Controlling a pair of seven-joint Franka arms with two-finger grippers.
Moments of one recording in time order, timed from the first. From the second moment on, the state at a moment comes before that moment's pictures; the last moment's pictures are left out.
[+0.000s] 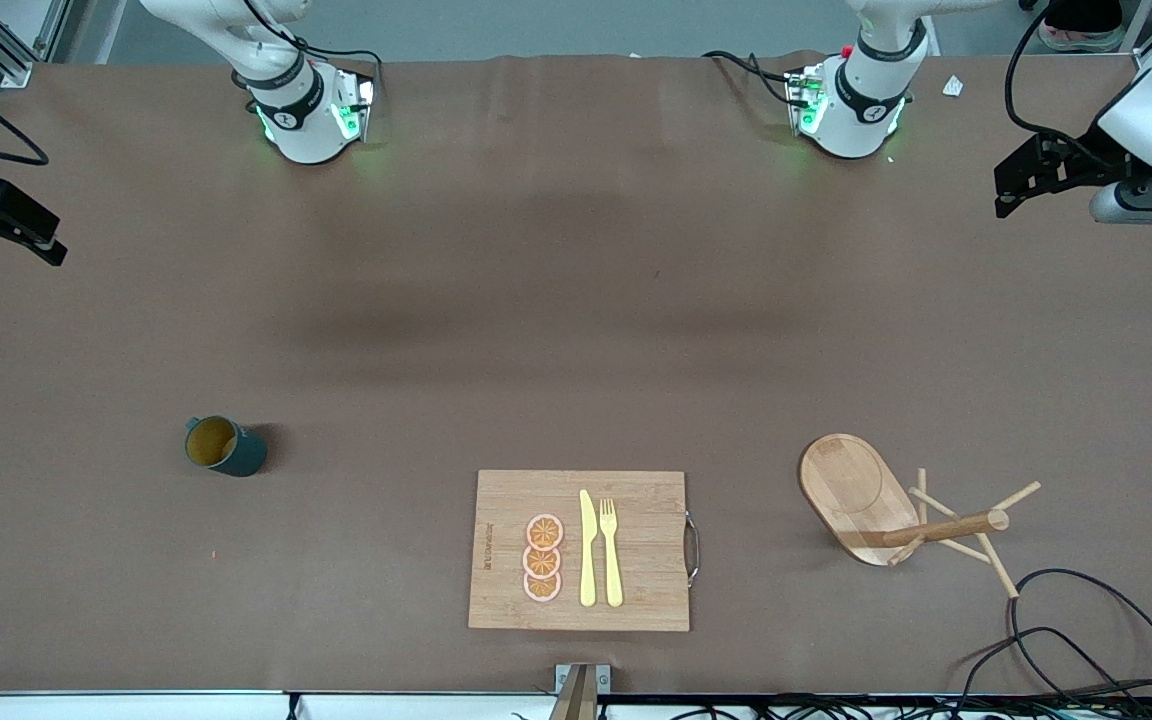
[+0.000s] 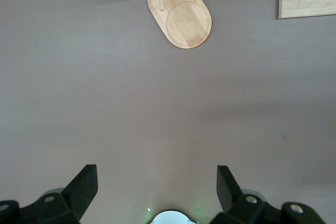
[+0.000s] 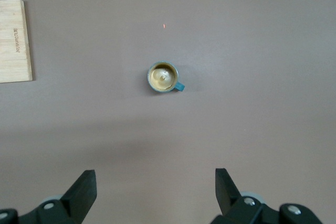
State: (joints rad) left arm 0.06 -0.08 -0.20 -1.57 0.02 1.45 -0.04; right arm -0.02 -0.07 0.00 -1.58 -0.04 1.58 0.06
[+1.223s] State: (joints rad) left arm 0.06 -0.06 -0.20 -1.56 0.02 1.45 -0.04; right arm 0.00 0.45 0.01 -1.62 0.09 1.99 0.06
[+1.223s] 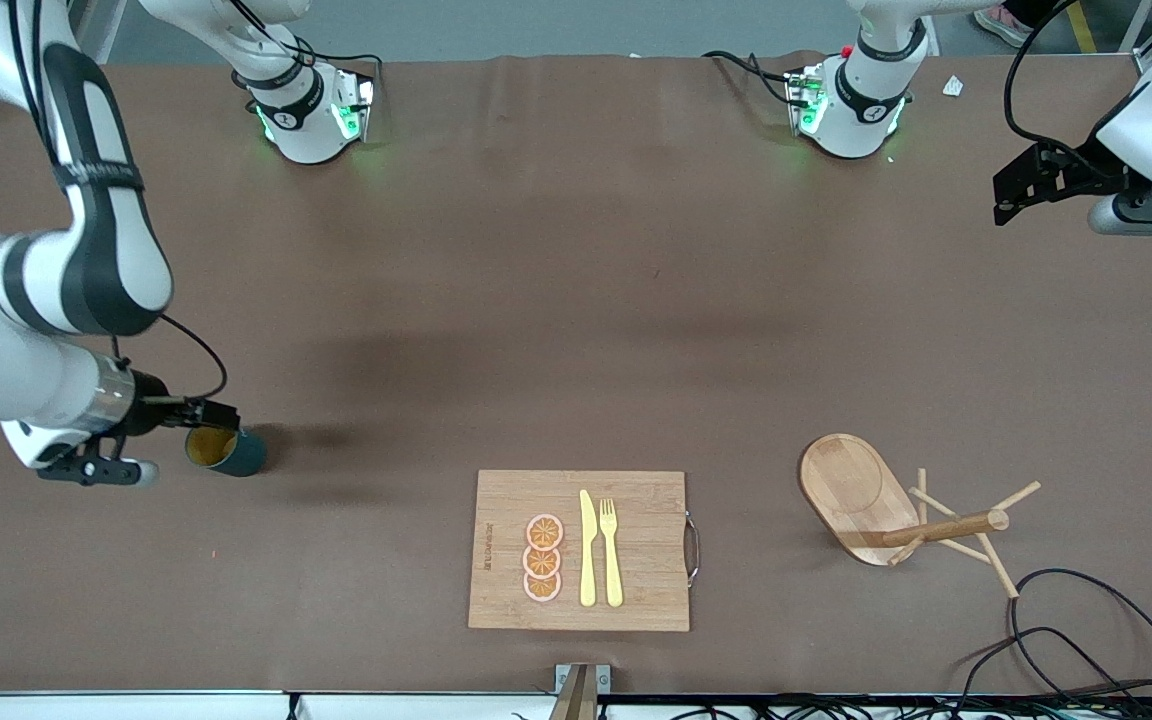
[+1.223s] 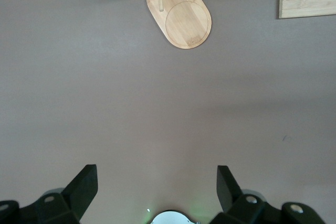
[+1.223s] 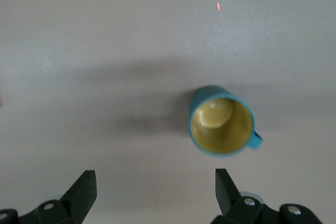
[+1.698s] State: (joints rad) left arm 0.06 -0.05 -0.20 -1.56 0.02 1.45 -0.04; right arm -0.01 0.61 0.00 -1.62 0.08 2.13 0.05
